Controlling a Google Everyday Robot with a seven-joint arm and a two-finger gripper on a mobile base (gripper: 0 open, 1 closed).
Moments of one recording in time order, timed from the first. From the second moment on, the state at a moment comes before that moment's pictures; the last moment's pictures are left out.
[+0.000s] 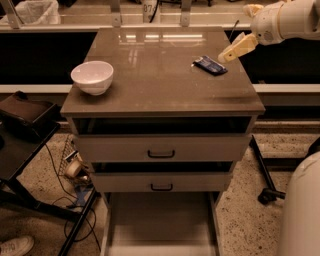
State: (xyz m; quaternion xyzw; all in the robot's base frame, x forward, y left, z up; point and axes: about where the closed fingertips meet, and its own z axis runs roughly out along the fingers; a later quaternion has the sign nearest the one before) arm 0.769 -0.227 0.961 -0.50 0.68 0.07 0.52
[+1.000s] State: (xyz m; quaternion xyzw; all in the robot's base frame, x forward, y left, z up) arm 0.818 -0.229 0.858 -0.37 0.75 0.19 0.51
